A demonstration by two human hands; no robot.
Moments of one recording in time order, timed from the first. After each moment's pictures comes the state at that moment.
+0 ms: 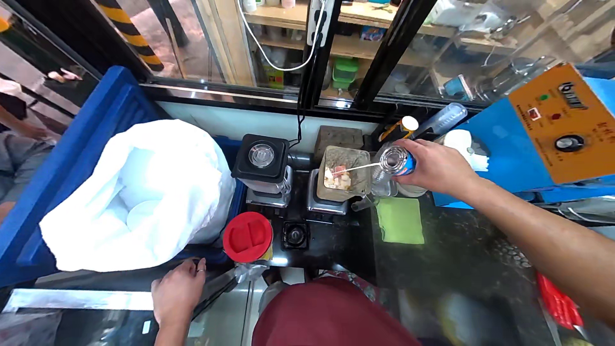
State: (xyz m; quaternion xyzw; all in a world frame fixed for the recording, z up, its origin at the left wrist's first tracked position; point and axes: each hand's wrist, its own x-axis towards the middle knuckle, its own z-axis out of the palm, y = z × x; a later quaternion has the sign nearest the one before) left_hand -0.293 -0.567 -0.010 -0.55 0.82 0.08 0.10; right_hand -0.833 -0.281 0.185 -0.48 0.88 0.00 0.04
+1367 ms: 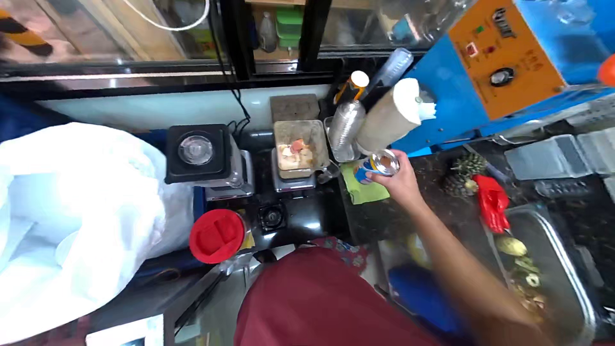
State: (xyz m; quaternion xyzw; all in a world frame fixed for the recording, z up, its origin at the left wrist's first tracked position) left_hand -0.289 -0.611 0.096 -0.57 0.36 0.60 -0.43; right_hand -0.774 -0.163 0.059 -0.12 0.87 -0.47 0.10
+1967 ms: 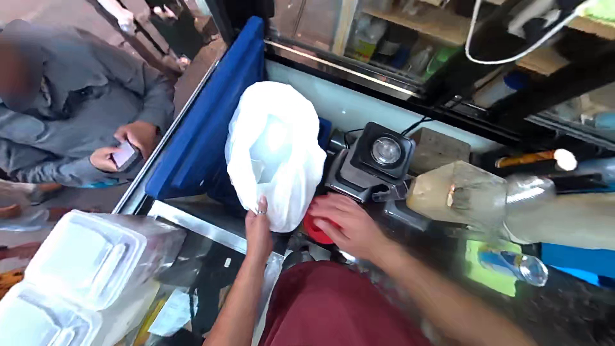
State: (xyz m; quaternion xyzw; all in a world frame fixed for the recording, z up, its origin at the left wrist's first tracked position) left_hand -0.296 -0.646 0.016 -0.56 0.33 0.65 -0.40; right_hand -0.499 -0.539 0.088 -0.68 0.62 -0.33 0.21
